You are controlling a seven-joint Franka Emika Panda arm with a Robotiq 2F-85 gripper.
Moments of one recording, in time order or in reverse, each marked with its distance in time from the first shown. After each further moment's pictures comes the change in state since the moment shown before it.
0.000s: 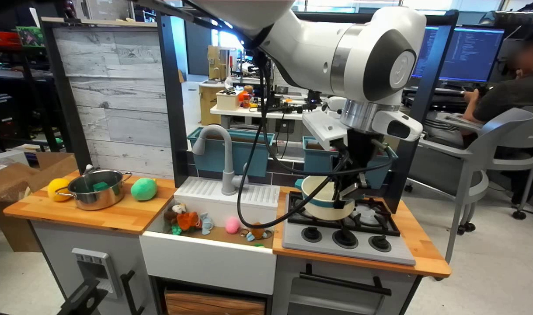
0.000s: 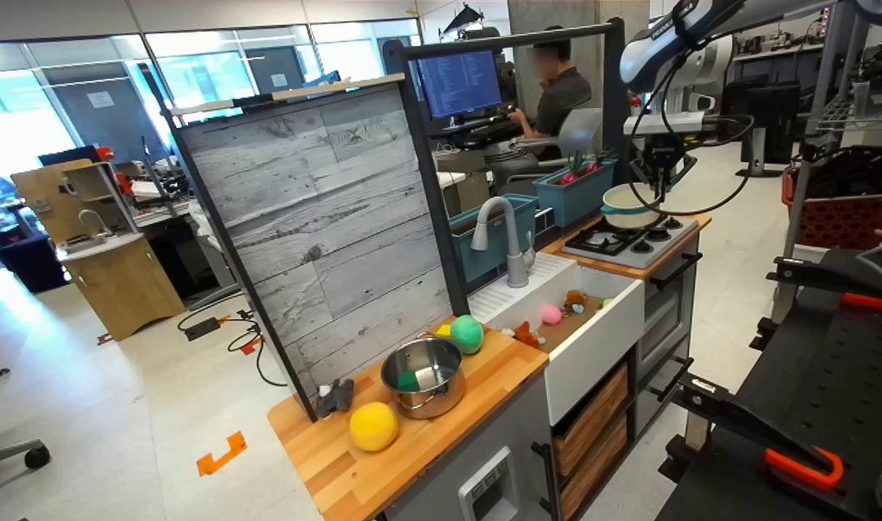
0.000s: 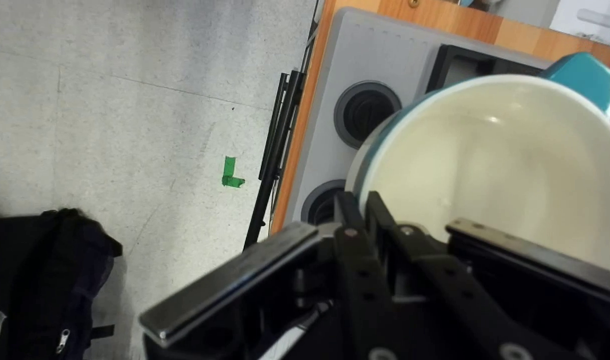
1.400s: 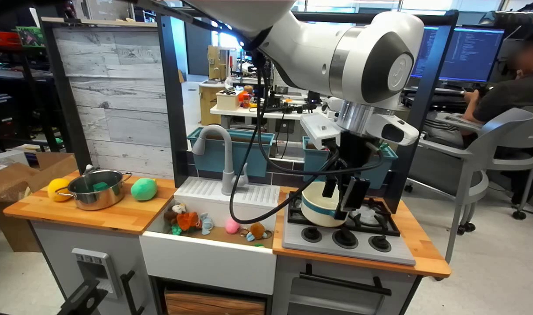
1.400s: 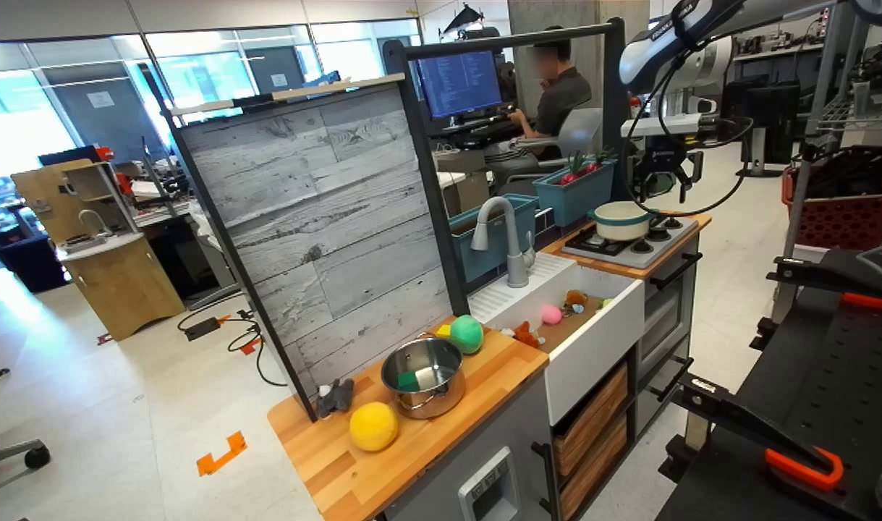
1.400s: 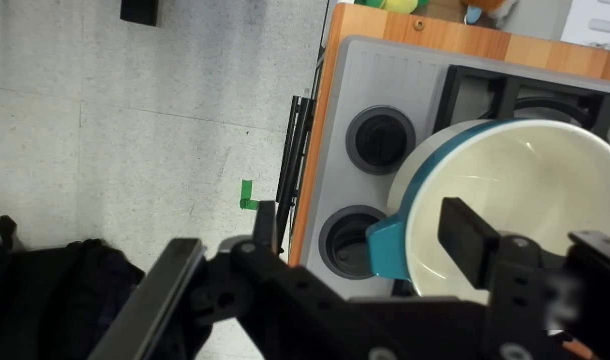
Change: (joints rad) arm 0.000 0.002 0.008 -0.002 0.002 -0.047 0.065
